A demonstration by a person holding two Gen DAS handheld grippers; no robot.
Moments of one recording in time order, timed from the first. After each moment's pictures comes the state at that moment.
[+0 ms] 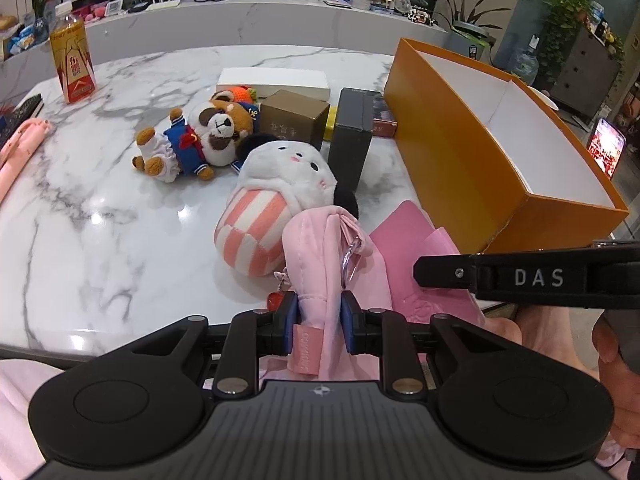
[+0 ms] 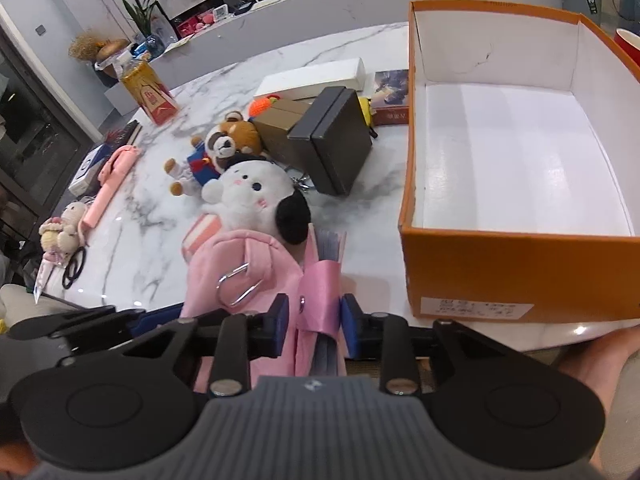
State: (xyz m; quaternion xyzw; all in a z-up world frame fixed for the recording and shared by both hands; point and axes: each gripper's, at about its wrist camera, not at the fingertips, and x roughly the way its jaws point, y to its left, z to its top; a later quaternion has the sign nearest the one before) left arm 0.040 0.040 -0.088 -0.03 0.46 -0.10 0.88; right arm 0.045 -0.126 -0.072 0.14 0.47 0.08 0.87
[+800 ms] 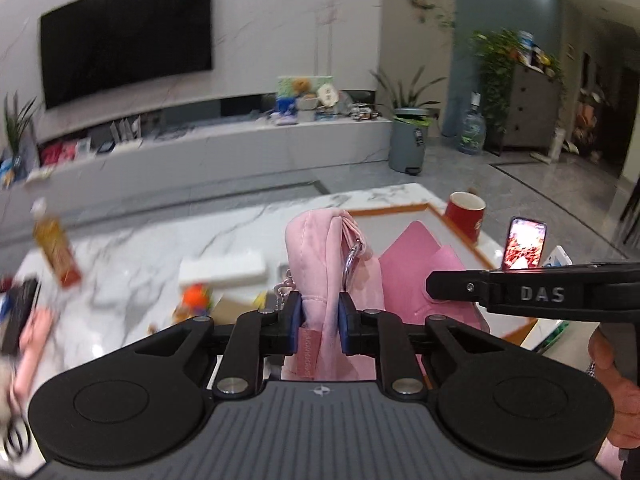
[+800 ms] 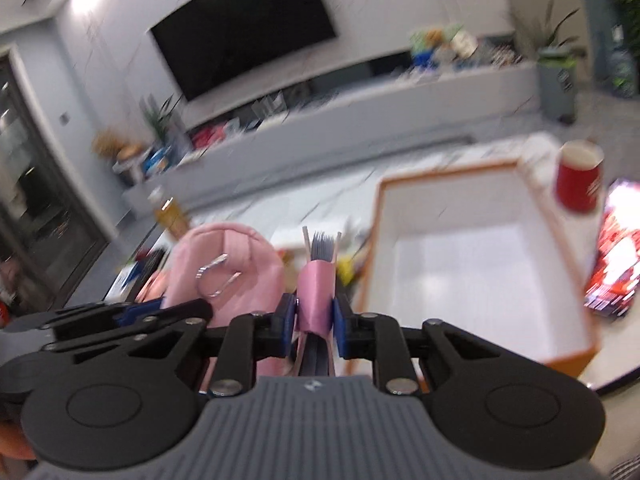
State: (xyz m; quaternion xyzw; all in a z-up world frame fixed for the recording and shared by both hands) left arm 0.036 -0.043 0.061 0.06 0.29 -0.16 0.94; right arm -0.003 -0.195 0.055 0.17 0.30 0.06 0.94
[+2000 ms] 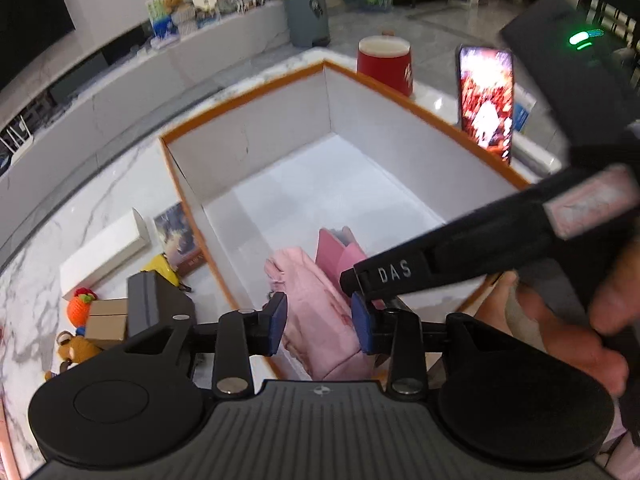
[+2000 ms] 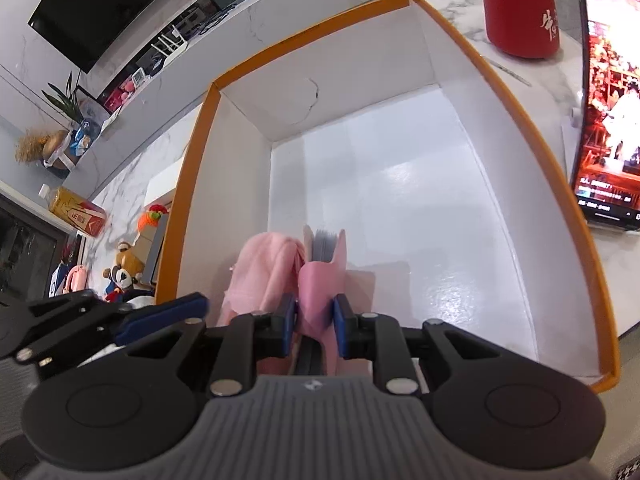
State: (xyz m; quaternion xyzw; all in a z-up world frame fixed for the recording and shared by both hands) left arm 0.104 -0.145 -0.041 0.21 0.42 -0.28 0.84; right arm 0.093 -0.279 -0.072 0.28 0.47 0.00 0.84
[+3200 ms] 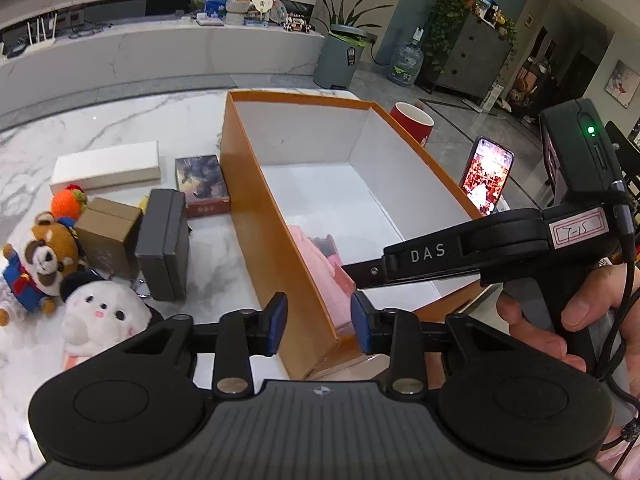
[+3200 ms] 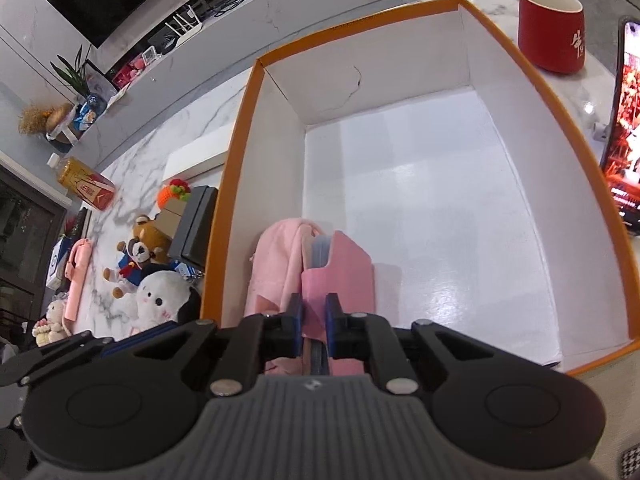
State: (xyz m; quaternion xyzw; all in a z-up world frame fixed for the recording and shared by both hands) left arm 0.099 -0.058 -0.049 -0.01 0.43 -0.30 0.85; right arm 0.092 -0.243 -0.054 0.24 0.48 0.02 0.84
